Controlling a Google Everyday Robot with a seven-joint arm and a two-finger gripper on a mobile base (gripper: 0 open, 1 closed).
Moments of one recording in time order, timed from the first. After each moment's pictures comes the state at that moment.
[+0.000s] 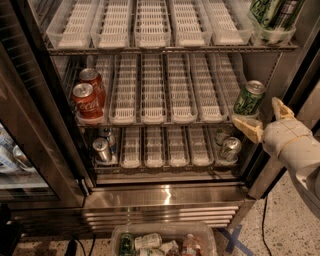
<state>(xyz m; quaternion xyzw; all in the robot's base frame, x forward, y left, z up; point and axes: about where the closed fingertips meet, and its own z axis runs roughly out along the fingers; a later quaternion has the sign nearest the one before) 0.568 -0.273 0.854 -0.20 0.72 -0.05 0.66</state>
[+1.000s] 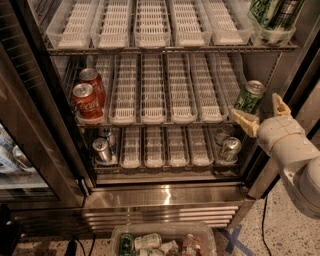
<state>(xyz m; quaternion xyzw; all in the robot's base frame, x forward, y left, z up) 0.591 -0.282 0.854 -0.17 0.70 -0.08 0.69</state>
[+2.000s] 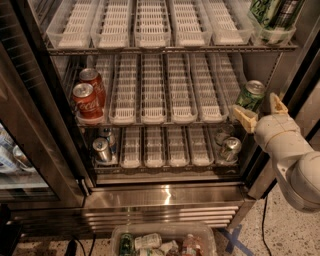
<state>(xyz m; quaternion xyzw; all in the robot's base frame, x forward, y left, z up) 0.609 -0.291 0.845 -0.13 0.70 -0.08 0.69</state>
